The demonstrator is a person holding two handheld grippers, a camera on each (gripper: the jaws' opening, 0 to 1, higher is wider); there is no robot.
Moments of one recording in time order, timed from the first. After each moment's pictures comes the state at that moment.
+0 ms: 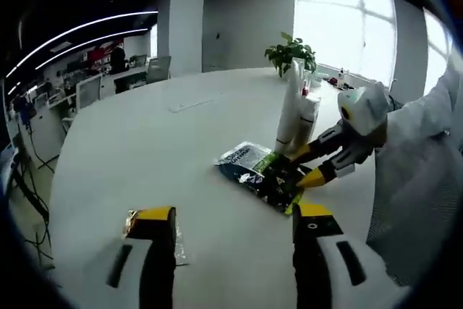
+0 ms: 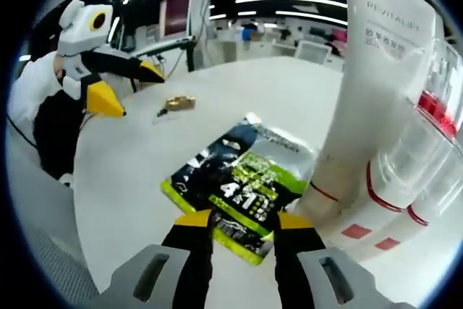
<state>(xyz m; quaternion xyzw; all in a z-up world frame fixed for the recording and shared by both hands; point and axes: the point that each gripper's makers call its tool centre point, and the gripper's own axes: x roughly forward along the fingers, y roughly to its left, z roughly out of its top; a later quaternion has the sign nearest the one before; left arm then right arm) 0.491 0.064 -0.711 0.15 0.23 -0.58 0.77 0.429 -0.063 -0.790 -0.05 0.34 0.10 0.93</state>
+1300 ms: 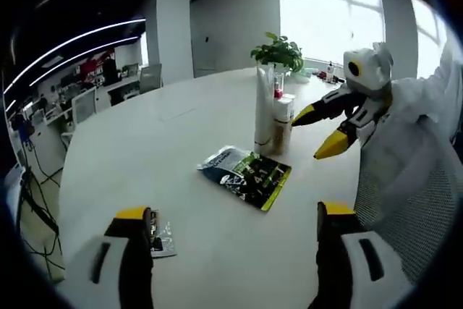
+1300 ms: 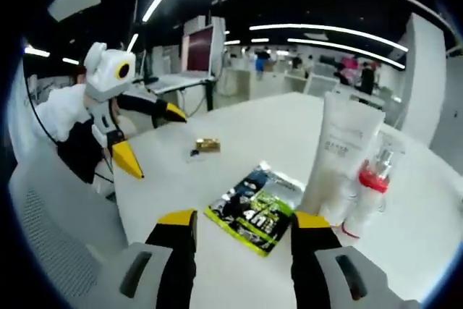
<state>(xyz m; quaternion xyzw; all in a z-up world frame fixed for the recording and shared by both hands) 0.464 0.071 -0.688 0.17 0.21 -0.59 0.76 0.384 -0.053 -0.690 -0.05 0.25 0.14 0.96</state>
